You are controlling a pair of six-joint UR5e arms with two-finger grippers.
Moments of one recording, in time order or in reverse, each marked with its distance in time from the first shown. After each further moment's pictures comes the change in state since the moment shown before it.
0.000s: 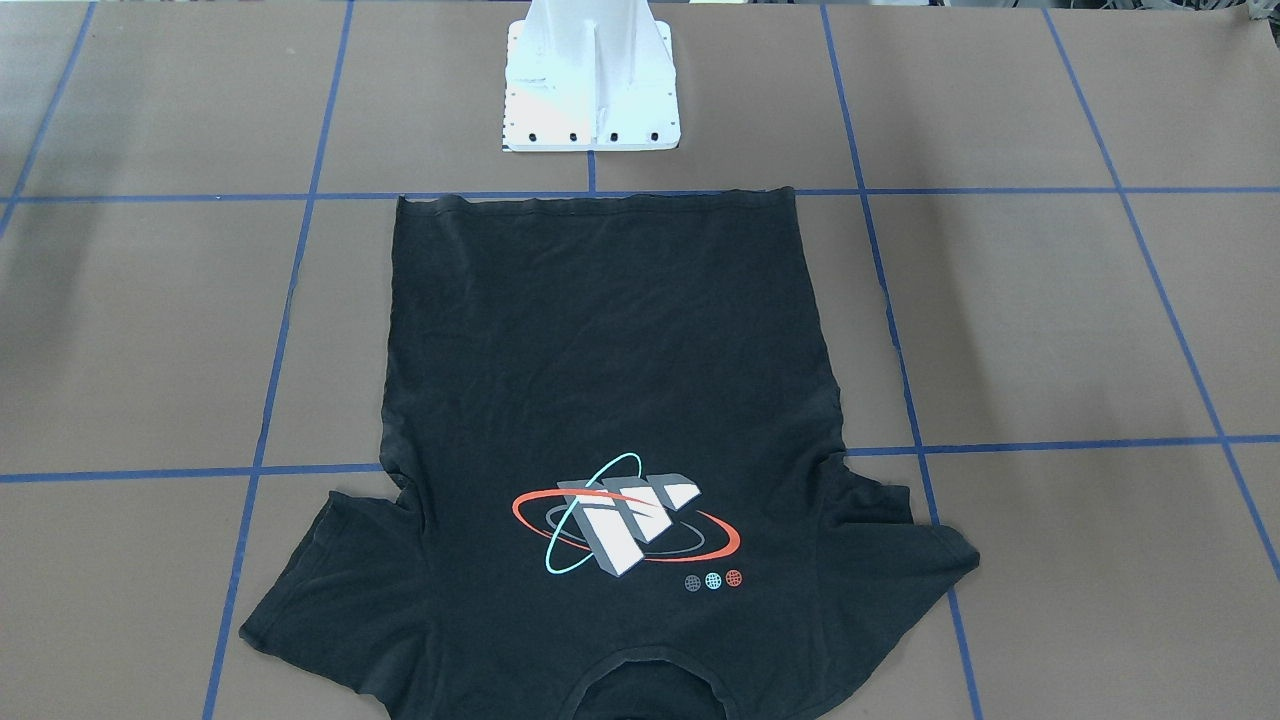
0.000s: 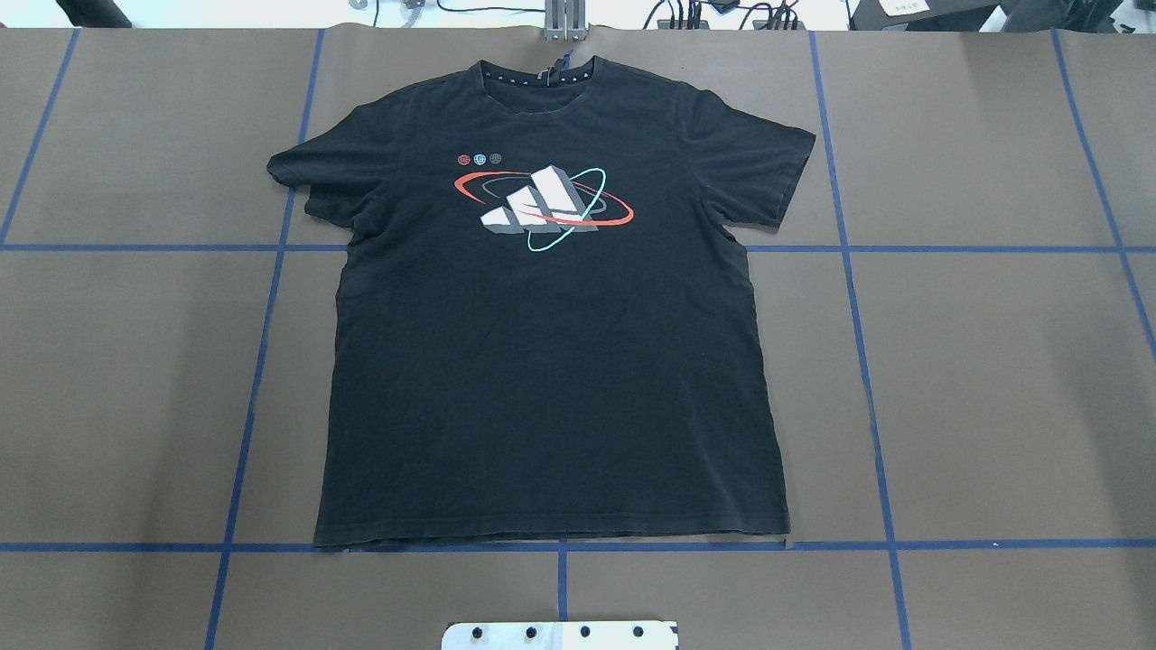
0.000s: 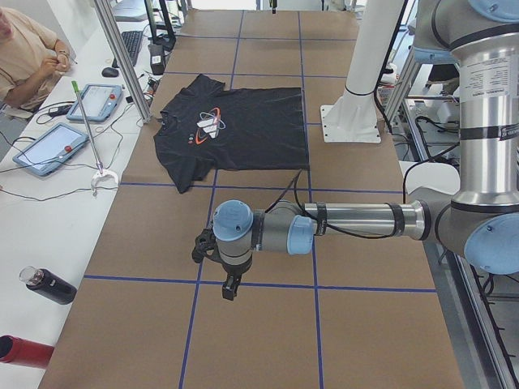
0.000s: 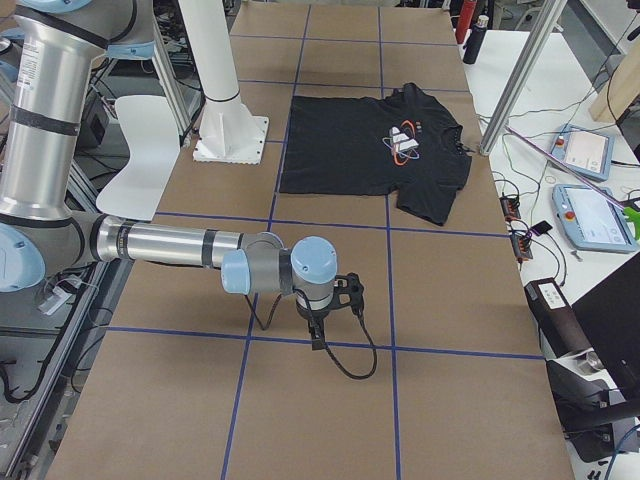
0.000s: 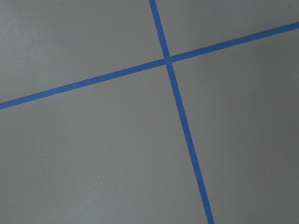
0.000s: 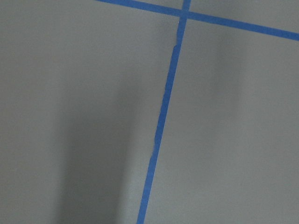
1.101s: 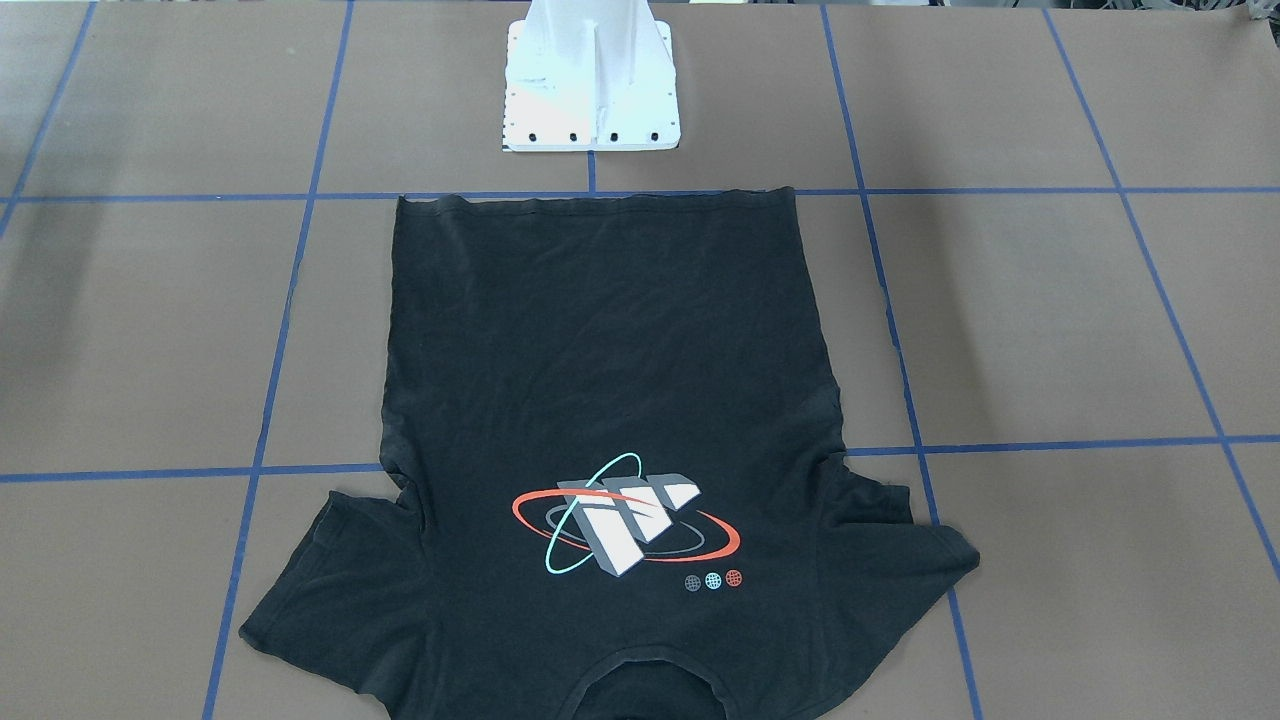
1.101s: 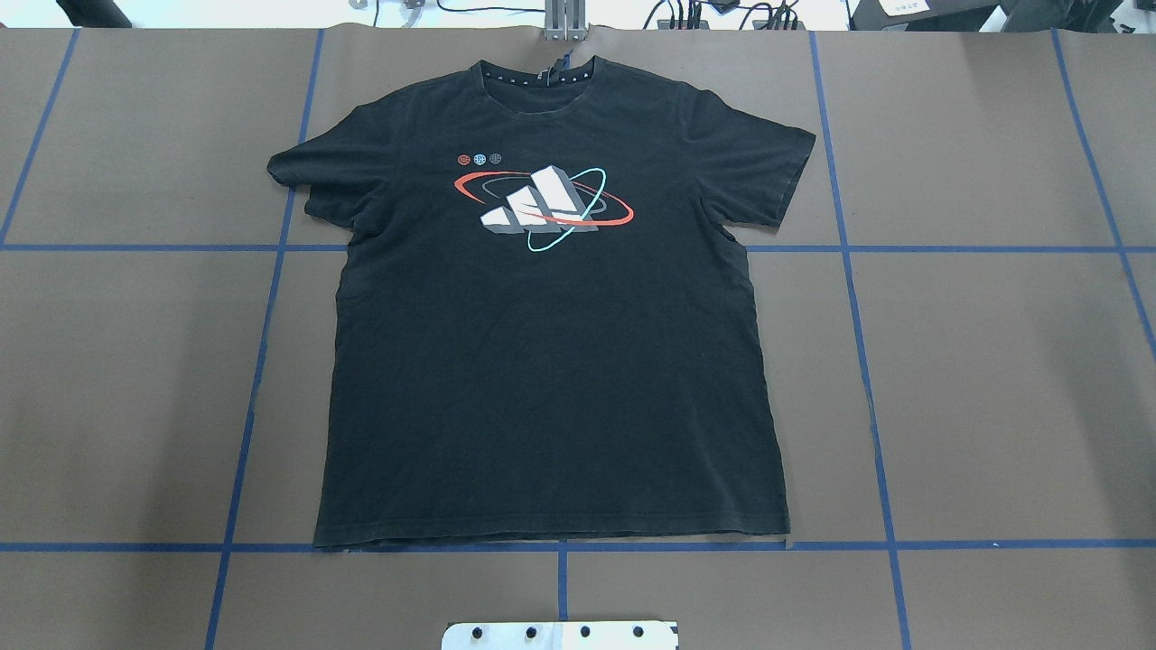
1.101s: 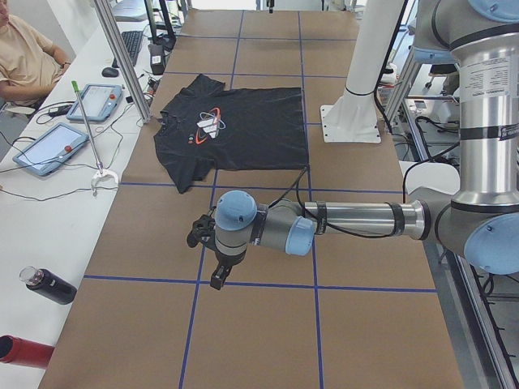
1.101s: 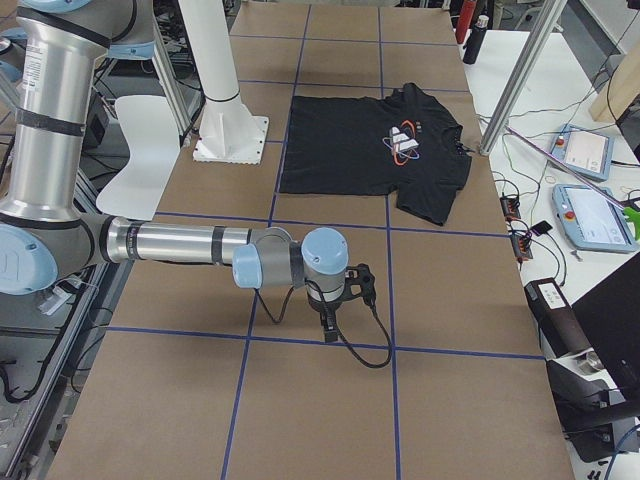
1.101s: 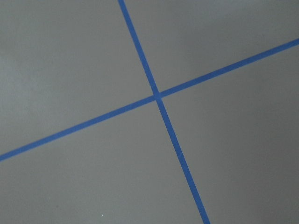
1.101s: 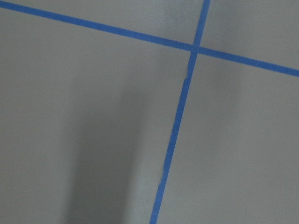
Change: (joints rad) left arm 0.000 0.000 -0.005 -0.265 0.002 0.000; right arm 0.000 0.060 0.000 0.000 0.008 0.002
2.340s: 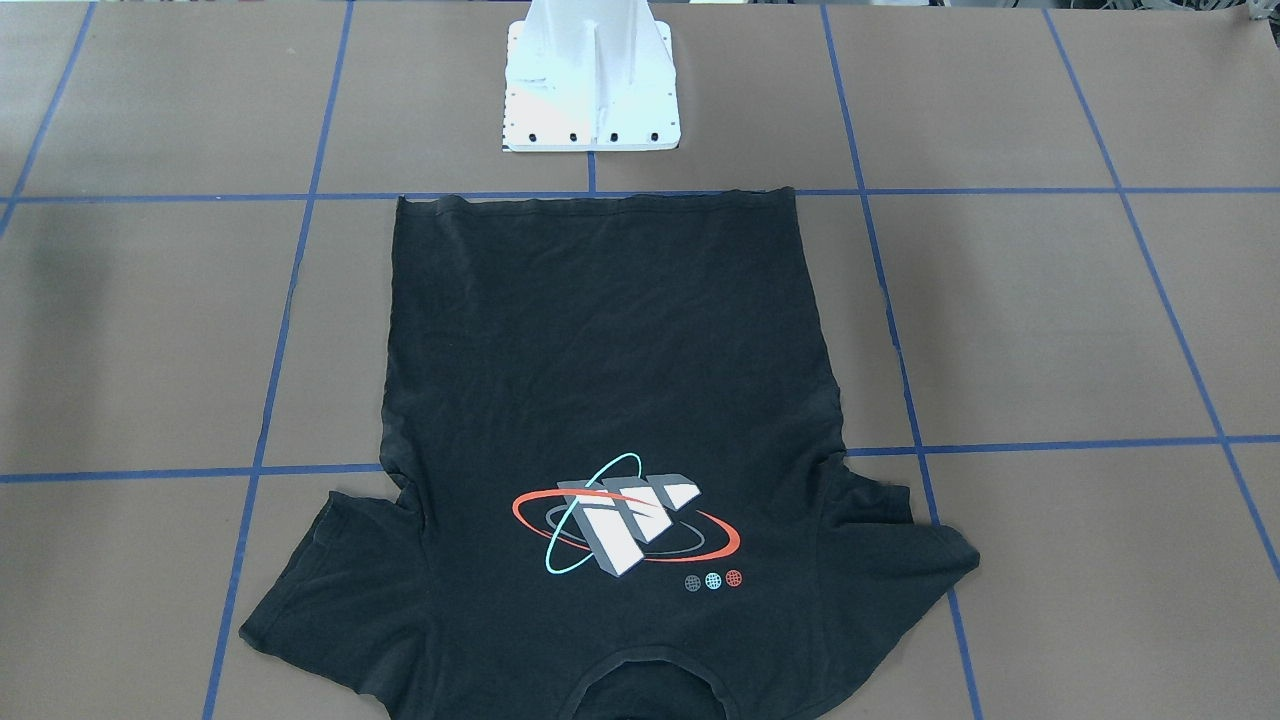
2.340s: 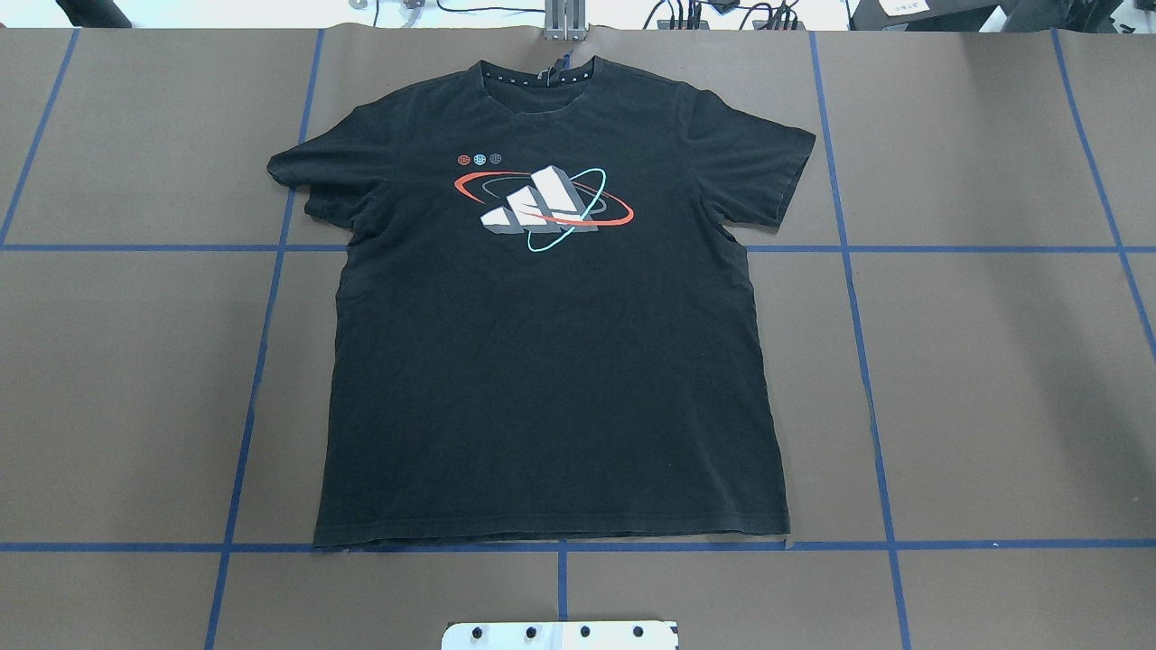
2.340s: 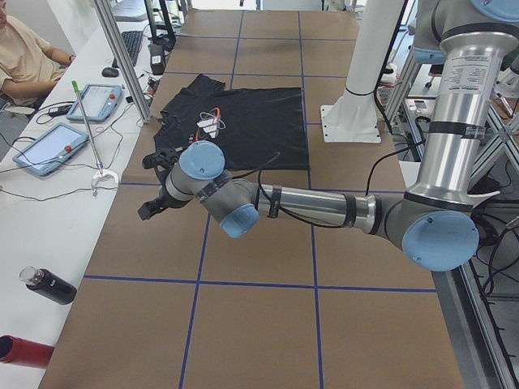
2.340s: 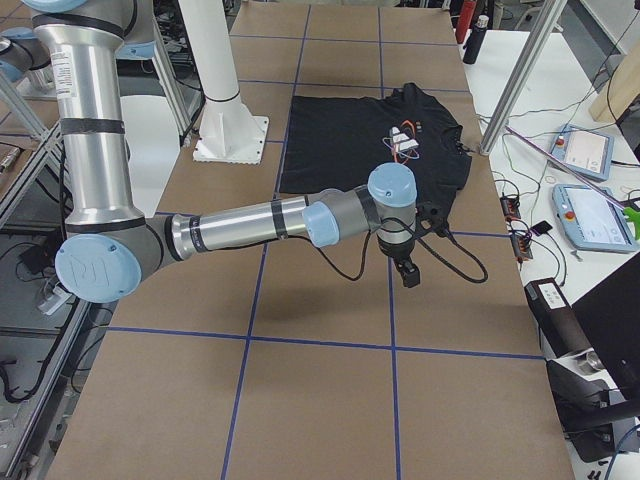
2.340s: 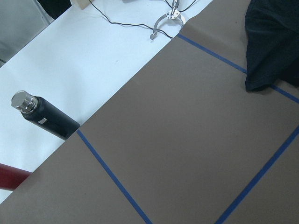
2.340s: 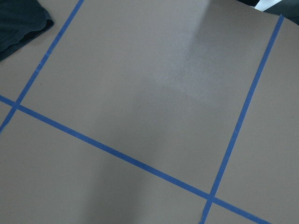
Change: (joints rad) left arm 0.020 -0.280 0.153 -0.420 0.002 -0.049; right arm -0.022 0.300 -0.069 0.069 -0.020 0.030
